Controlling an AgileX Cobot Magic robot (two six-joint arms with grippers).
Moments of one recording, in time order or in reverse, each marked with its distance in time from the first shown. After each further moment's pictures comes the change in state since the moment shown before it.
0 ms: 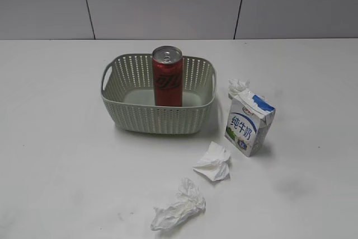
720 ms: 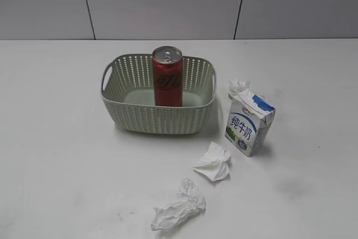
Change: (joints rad) left arm 0.000 0.000 0.000 0.000 0.000 0.000; right arm 0.000 -0.345 0.003 0.004 -0.011 -0.003
